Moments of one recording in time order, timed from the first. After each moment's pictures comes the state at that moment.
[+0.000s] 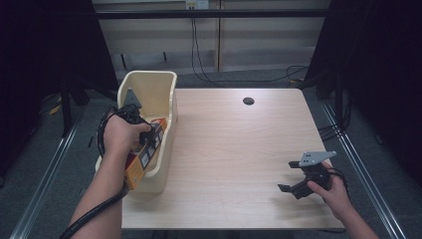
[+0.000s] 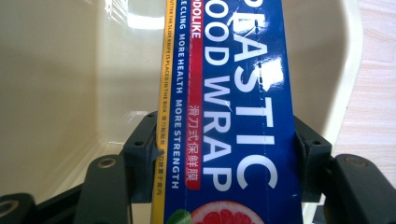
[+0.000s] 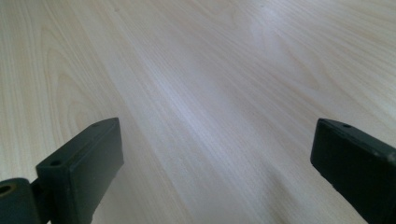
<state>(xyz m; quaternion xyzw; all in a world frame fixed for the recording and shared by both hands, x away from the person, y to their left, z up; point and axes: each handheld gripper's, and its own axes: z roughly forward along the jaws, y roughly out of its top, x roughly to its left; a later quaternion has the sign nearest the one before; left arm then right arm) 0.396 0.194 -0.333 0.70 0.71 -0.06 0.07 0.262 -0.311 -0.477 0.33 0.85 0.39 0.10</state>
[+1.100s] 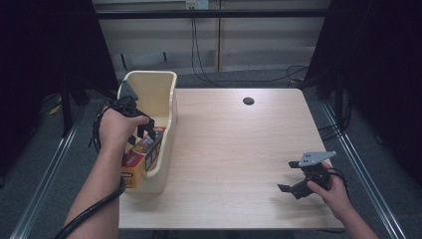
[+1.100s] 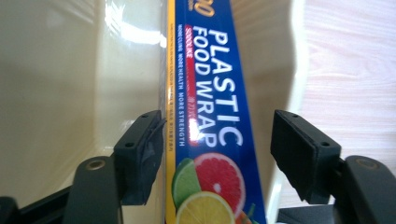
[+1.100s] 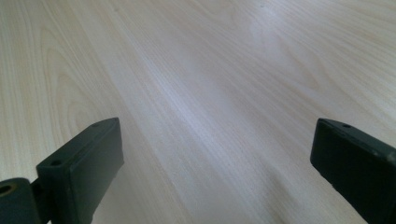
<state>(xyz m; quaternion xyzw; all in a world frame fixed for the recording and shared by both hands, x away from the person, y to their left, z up) 0.395 0.194 -0.306 0.69 0.71 -0.05 0.11 0.262 -0.310 -0.477 0.33 0.85 0.39 0.10</state>
